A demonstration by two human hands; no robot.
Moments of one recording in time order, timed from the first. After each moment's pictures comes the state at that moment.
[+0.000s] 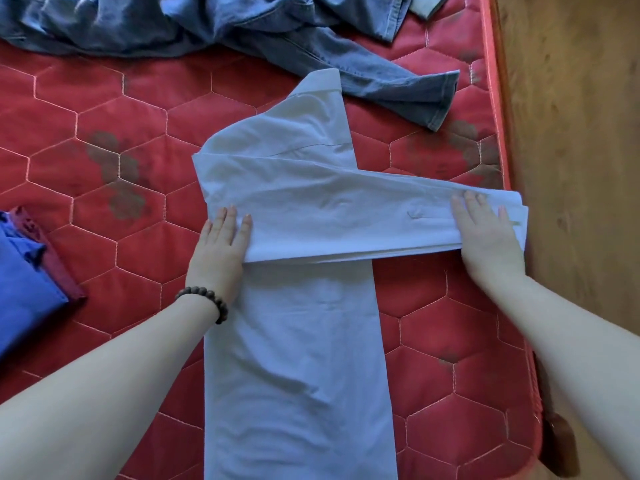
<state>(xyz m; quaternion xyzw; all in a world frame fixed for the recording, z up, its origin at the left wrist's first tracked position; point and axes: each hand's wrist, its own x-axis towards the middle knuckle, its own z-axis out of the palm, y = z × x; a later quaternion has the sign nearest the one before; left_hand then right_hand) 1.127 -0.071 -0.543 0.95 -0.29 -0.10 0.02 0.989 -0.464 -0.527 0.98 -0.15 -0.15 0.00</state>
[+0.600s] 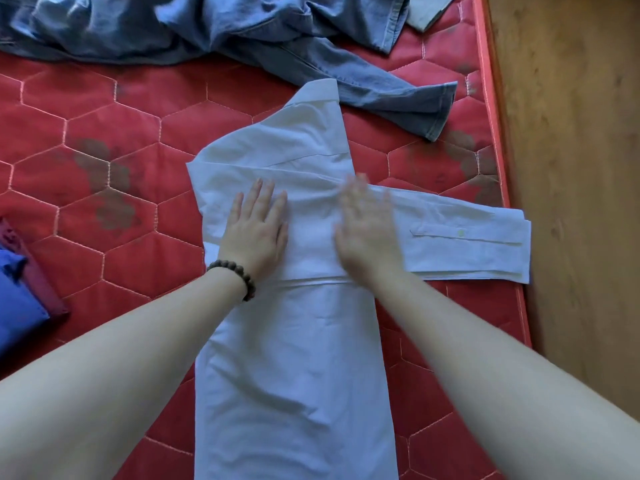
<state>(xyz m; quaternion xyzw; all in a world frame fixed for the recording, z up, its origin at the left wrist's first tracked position) 1.152 -0.139 -0.538 0.94 -0.32 -0.14 0.07 1.074 -0.319 -0.526 0.99 -0.07 -0.03 -0.12</state>
